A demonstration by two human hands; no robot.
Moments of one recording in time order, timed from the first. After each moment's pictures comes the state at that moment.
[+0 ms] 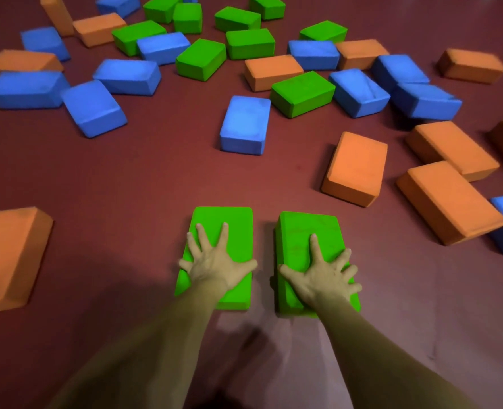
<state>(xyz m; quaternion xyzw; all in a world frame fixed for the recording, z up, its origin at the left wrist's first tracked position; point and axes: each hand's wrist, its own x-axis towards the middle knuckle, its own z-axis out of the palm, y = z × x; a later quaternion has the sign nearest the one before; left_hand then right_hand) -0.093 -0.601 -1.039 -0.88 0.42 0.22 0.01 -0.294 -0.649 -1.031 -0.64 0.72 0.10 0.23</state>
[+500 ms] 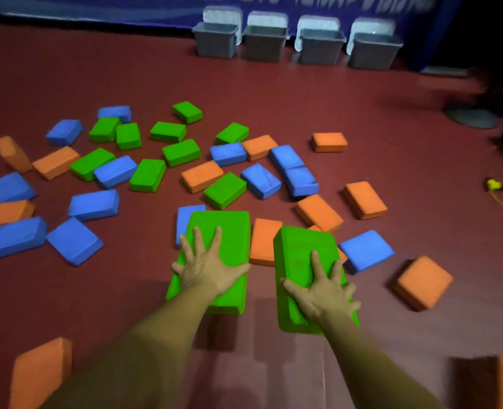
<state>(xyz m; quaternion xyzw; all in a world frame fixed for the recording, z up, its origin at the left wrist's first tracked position) -0.179 -0.661 -0.553 -0.80 0.57 0.19 -0.01 -0.416 -0.634 -0.565 -0.54 0.80 0.01 0.27</state>
